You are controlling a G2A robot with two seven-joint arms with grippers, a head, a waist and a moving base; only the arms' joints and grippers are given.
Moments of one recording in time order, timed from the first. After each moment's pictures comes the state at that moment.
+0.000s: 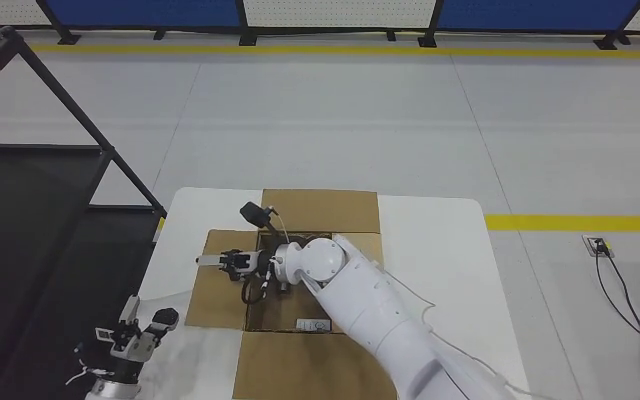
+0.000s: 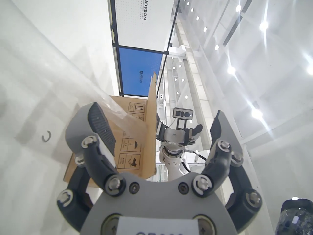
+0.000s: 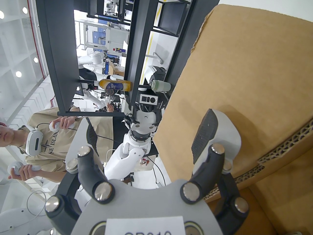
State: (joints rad) left arm 1.55 -1.12 -1.72 -1.42 -0.73 -0.47 -0.51; right arm -0.21 -1.92 0.75 -0.28 0.10 -0.41 0.78
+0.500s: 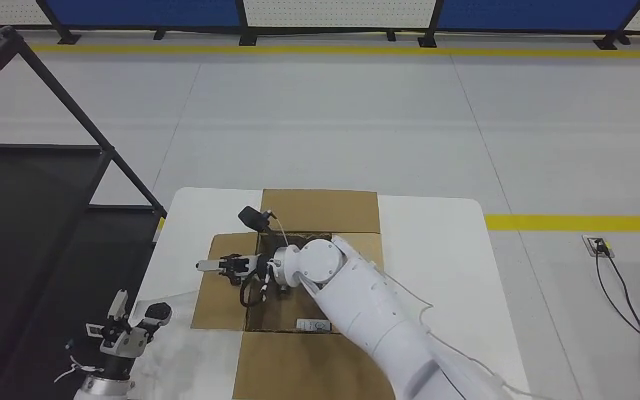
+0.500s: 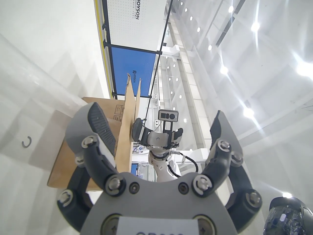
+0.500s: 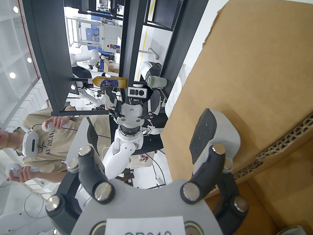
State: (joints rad) left arm 1.54 -1.12 -1.75 -1.45 -0.76 -0.44 -0.52; right arm -0.20 -1.94 0.76 -0.25 0.07 -0.38 0.81
